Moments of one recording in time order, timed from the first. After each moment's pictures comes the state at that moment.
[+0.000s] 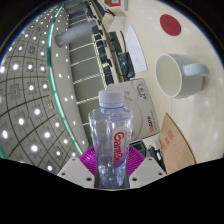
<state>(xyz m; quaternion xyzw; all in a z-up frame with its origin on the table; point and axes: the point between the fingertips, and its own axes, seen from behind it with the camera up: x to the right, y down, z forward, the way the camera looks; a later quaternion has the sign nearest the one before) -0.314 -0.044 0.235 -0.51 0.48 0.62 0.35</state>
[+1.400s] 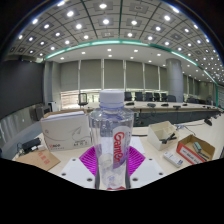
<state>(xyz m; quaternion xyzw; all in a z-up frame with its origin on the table) -0.022 -0.028 0.217 -0.79 -0.01 0.02 0.61</state>
